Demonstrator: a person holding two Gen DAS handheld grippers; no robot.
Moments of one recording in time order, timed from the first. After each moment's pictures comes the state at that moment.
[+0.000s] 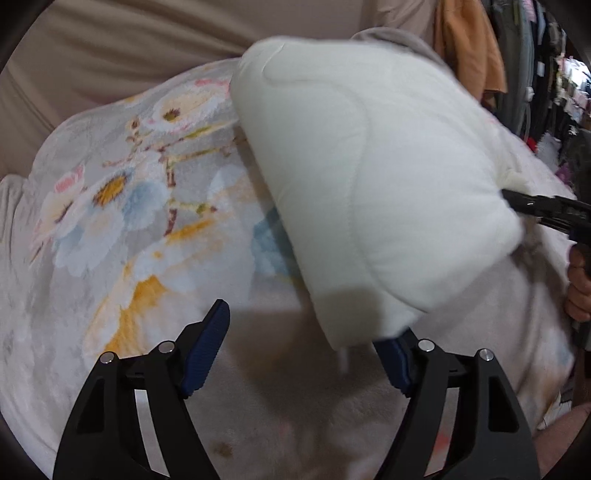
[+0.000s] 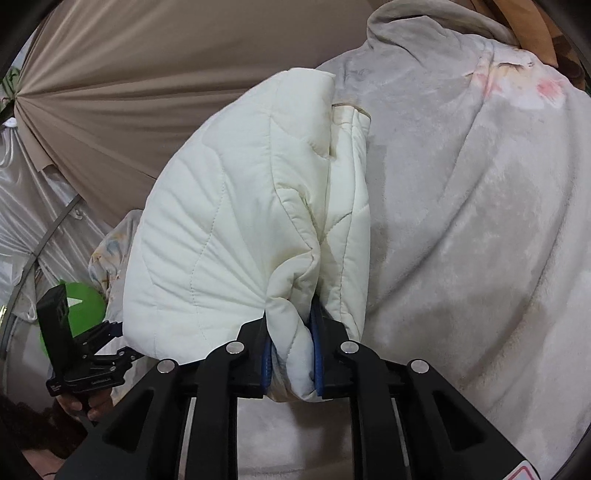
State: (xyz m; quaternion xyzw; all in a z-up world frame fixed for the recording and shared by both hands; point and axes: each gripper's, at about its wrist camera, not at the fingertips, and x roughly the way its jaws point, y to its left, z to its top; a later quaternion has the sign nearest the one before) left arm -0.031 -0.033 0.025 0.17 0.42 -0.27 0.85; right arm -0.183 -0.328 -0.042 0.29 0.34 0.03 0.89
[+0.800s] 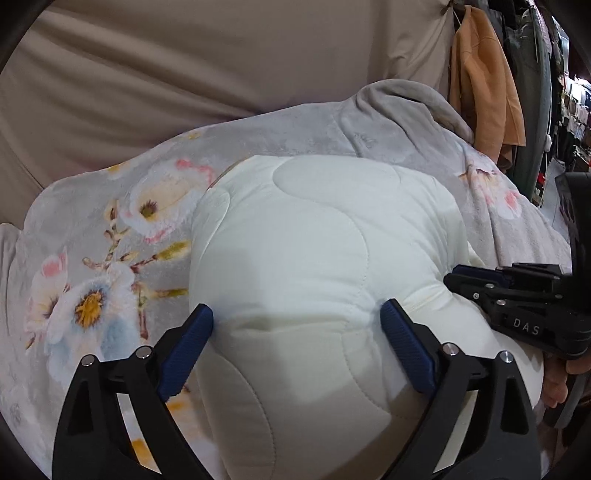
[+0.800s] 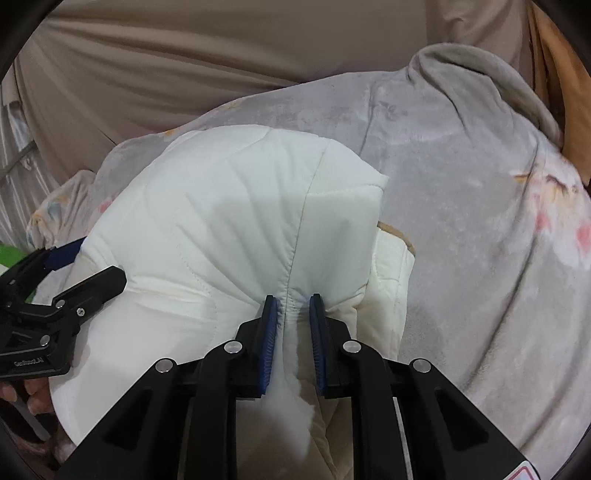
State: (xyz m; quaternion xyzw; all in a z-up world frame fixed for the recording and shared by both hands) left arm 0.059 -0.141 0.066 0.15 0.35 -0.25 0.89; right arm -0.063 -0.320 -0.014 0.14 0.39 -0.05 0.91
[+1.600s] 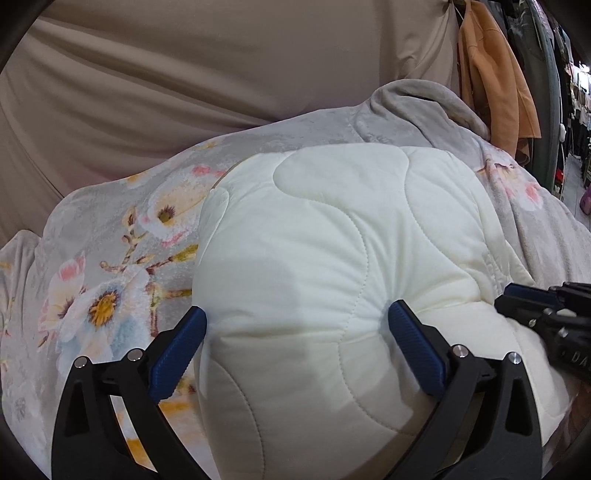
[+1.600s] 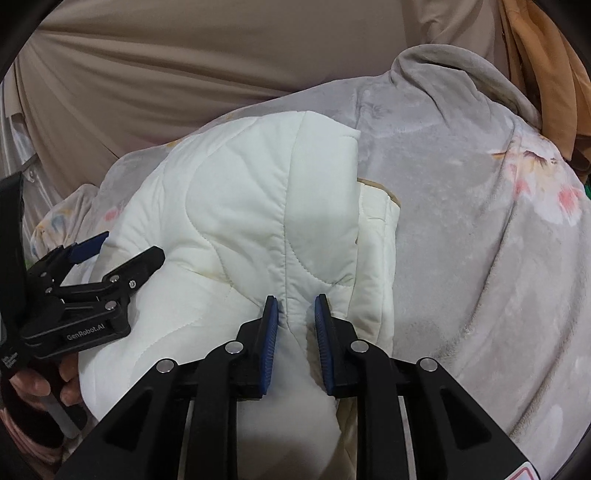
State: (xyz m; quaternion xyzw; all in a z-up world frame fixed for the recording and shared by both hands) left arm 0.047 -0.141 0.049 0.17 0.31 -0.21 0.91; right arm -0.106 -0.300 -0.013 0.16 0.36 -0.07 0.91
